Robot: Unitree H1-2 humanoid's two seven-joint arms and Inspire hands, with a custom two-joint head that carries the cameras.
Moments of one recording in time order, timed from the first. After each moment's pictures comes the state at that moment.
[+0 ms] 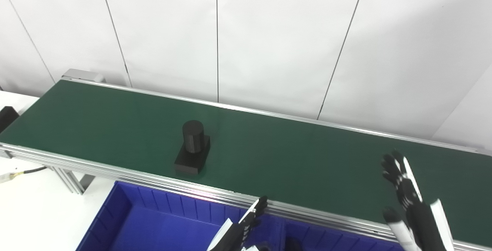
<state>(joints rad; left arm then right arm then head) 0.20 -0.02 -0.28 0.10 0.12 -0.23 -0.16 0.09 -0.21 0.01 -0.28 -0.19 -0.22 0.10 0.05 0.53</state>
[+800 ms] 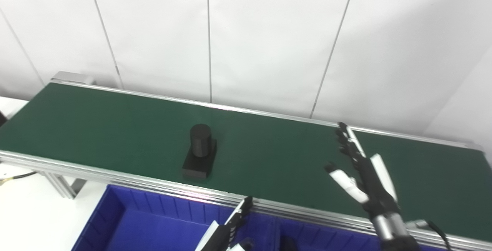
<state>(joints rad) 0.23 0.00 -0.26 0.08 0.11 -0.22 -0.16 -0.17 -0.15 0.11 -0.08 -0.33 0.02 0.12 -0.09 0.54</state>
